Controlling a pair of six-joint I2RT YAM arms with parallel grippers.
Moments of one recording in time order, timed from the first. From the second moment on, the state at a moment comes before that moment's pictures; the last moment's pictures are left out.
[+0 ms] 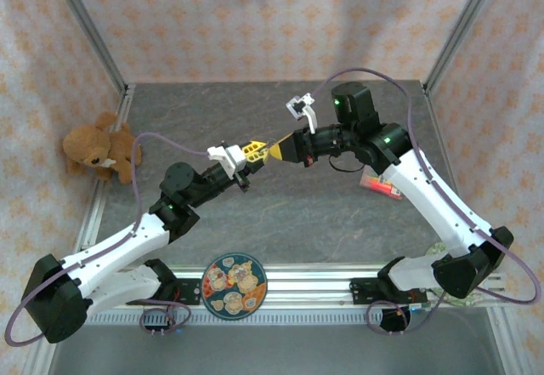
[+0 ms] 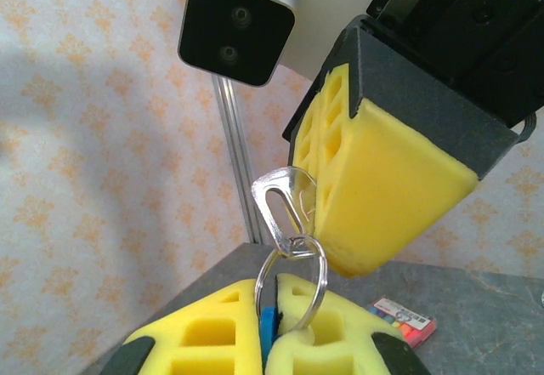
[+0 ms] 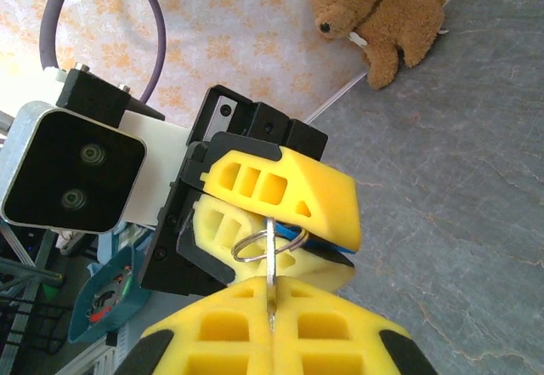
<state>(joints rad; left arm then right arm) -0.65 1.00 0.62 0.61 0.28 0.12 0.59 1.33 1.49 -0.69 -0.86 0.27</state>
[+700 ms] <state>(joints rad) -0.65 1.00 0.73 0.41 0.45 -0.09 0.68 1.06 1.20 -0.47 -0.61 -0.09</state>
